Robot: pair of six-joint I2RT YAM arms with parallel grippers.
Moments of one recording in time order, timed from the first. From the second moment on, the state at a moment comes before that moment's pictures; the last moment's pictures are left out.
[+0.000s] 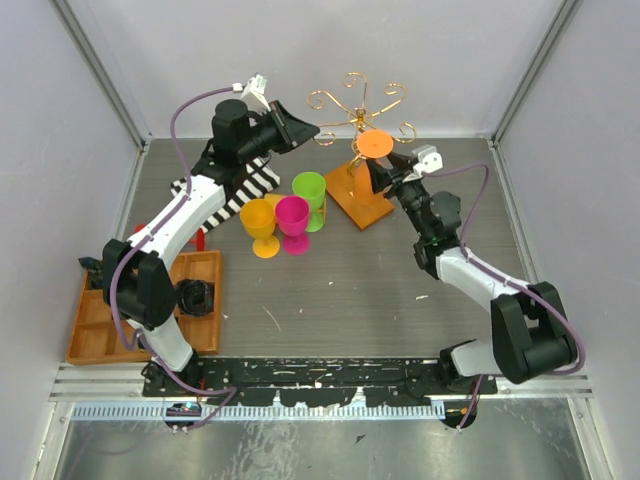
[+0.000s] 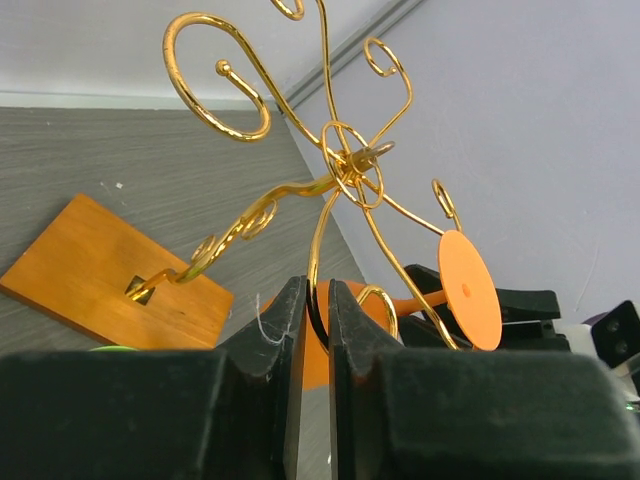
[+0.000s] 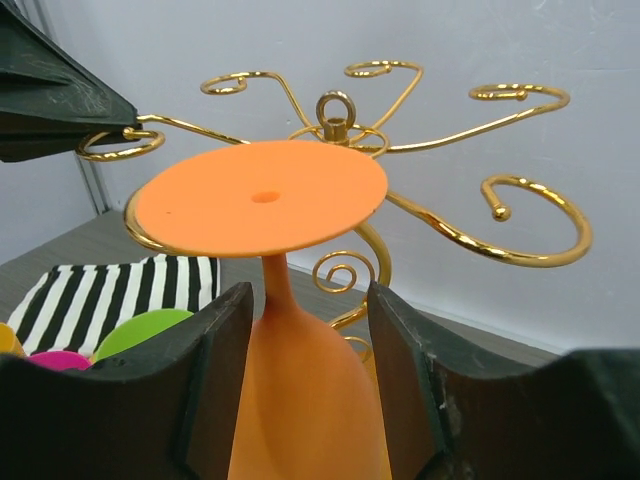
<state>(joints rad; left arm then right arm) -0.43 1.73 1.56 0.11 0.39 -0.77 0.32 1.38 0.70 1.01 -0.15 0.06</state>
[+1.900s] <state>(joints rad) -0.42 0.85 1.00 -0.61 -0.10 -0.41 0.32 0.76 0.59 -0.19 -0.15 0.54</state>
